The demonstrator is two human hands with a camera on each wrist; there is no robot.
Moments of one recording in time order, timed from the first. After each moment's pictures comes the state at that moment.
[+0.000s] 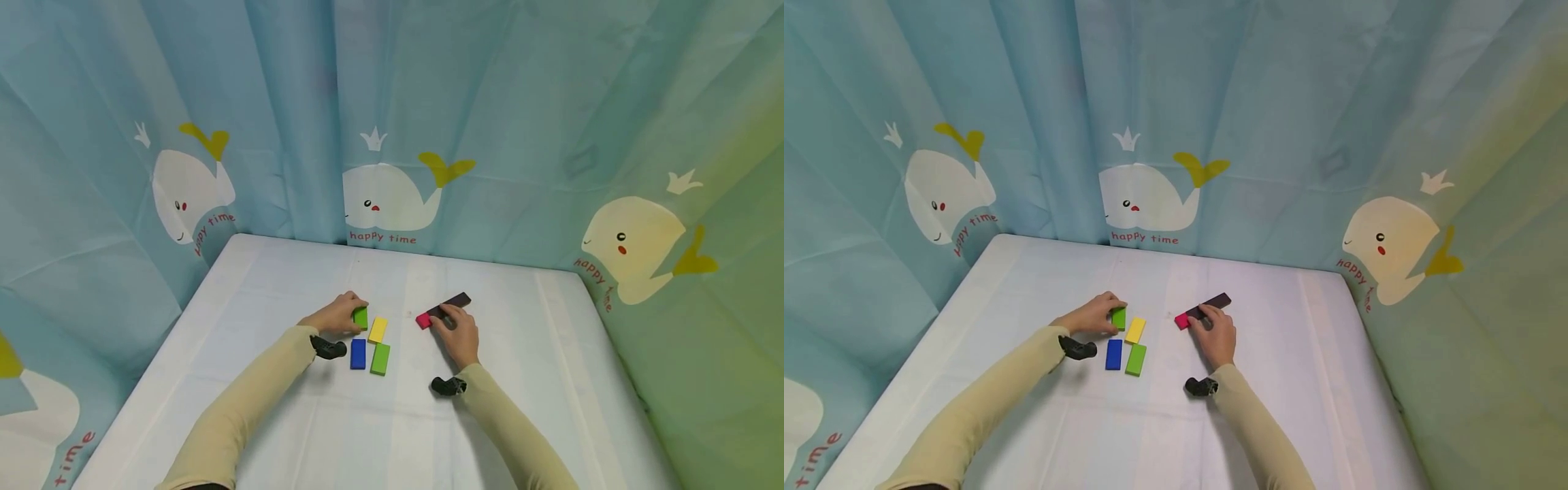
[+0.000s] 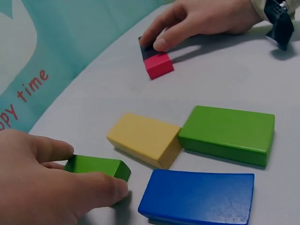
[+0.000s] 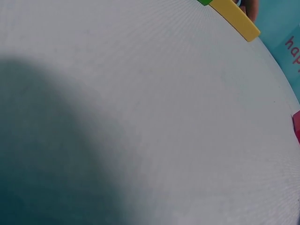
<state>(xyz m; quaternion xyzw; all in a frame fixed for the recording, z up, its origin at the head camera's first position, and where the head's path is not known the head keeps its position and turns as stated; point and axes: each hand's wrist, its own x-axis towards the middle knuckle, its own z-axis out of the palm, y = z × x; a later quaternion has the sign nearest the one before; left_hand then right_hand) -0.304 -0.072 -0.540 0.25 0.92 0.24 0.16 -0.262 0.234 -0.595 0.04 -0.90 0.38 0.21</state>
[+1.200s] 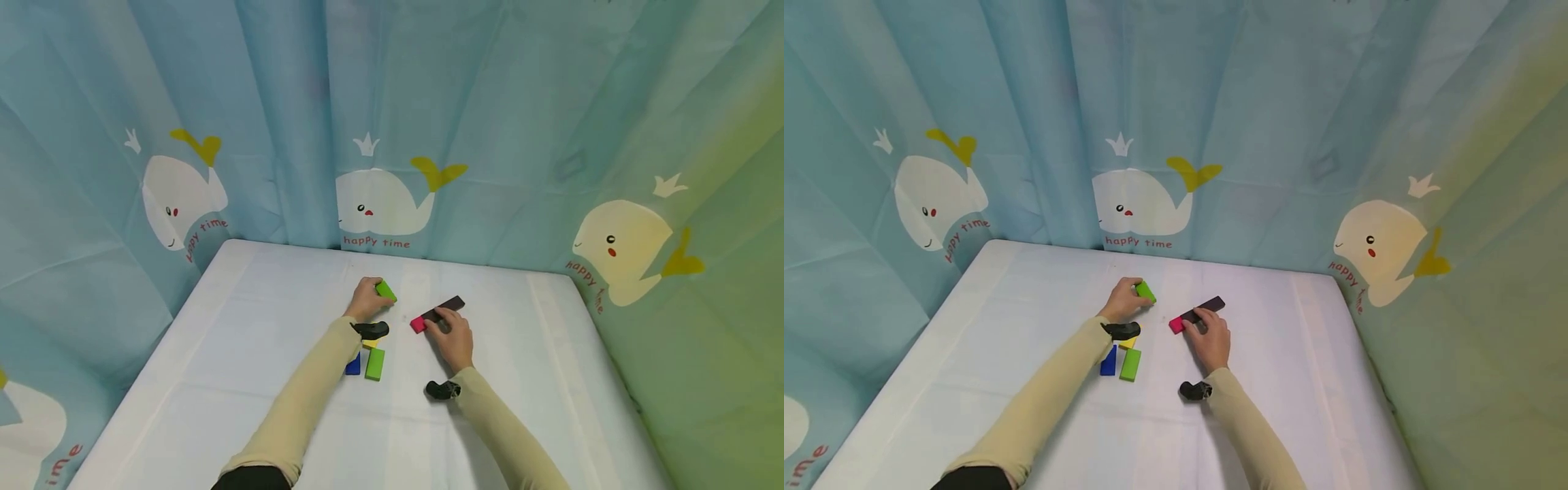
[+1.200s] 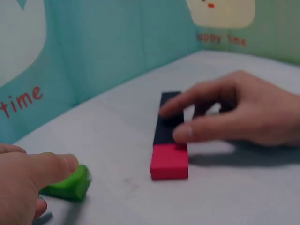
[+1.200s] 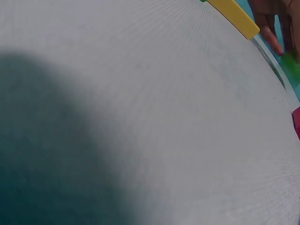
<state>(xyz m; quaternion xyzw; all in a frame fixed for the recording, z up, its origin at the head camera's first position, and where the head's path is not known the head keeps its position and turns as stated) -0.335 0.006 -0.543 0.07 0.86 0.50 0.05 -0.259 0.233 -0.592 0.02 -0.90 0.38 0.20</state>
